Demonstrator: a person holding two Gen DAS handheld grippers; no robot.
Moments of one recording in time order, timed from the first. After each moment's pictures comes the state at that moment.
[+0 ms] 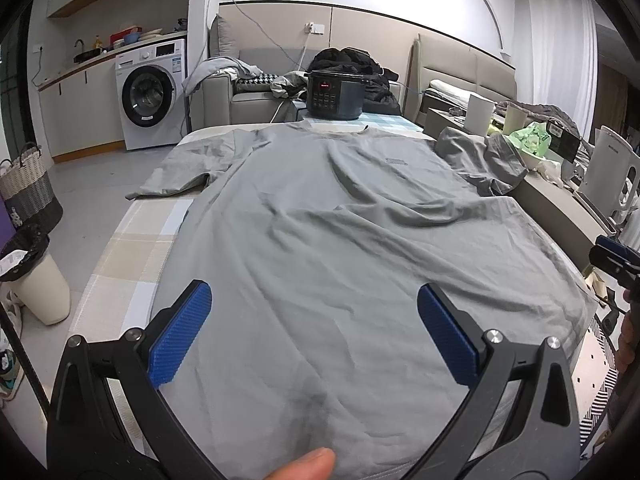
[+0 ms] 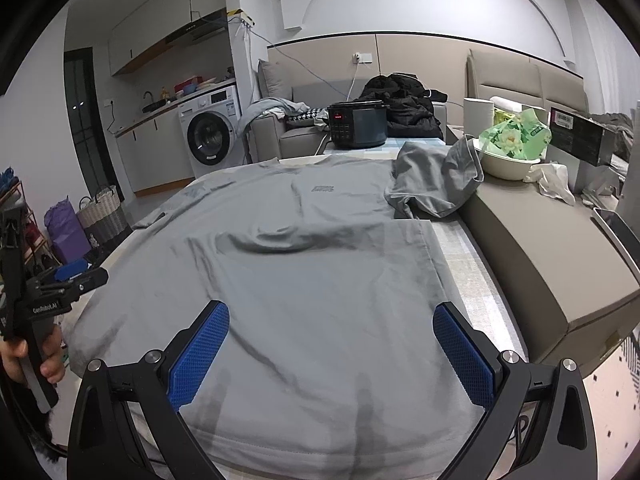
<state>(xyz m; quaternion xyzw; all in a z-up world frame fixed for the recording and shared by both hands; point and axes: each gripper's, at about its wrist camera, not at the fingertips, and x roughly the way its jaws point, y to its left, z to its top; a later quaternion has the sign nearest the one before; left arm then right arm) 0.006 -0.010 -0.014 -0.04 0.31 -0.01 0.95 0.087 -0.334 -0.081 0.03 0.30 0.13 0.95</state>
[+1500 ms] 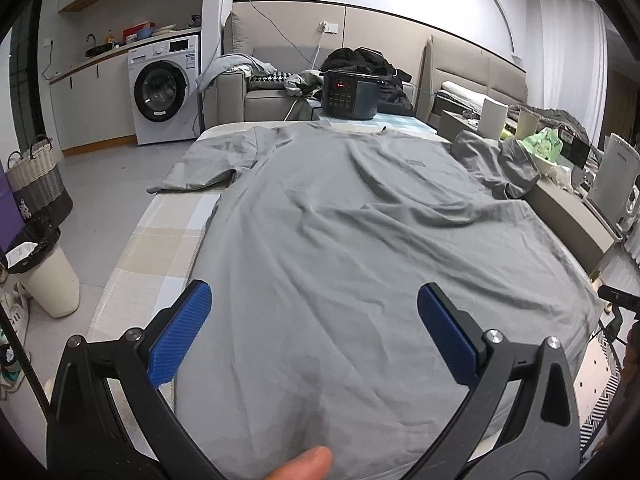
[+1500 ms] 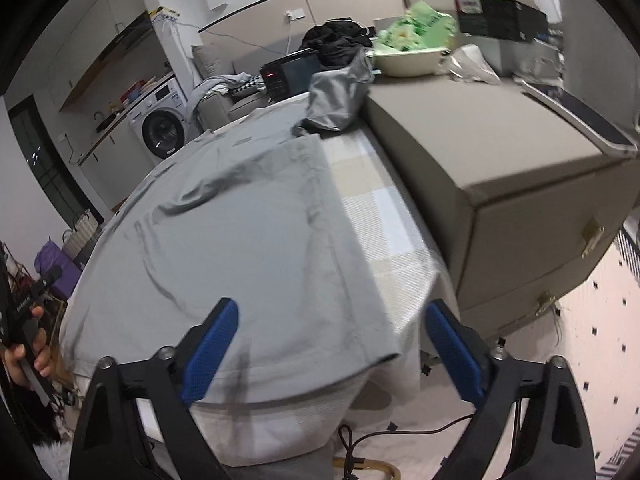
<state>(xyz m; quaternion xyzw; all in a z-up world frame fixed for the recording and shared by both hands) -0.002 0.012 -0.016 -0.04 0.31 0.01 0.95 0.079 -0.446 -0.142 0.15 0.40 0.07 0.90</state>
